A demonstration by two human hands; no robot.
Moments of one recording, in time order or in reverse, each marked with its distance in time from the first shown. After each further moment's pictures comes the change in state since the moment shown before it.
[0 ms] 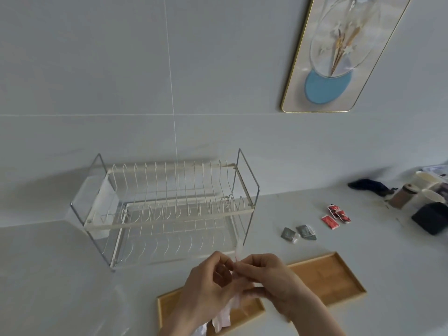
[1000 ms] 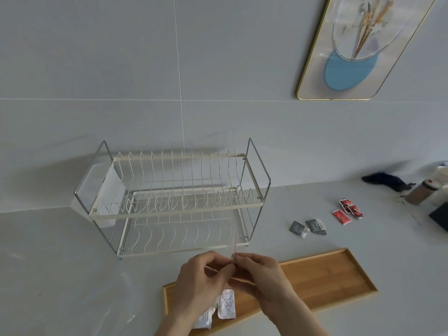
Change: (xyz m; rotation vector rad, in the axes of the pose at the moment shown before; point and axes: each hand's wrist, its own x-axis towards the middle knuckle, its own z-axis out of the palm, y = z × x) left_hand 0.004 -0.012 -0.007 0.065 0.172 -0.174; right_hand 0.031 0.027 0.027 0.226 0.149 0.061
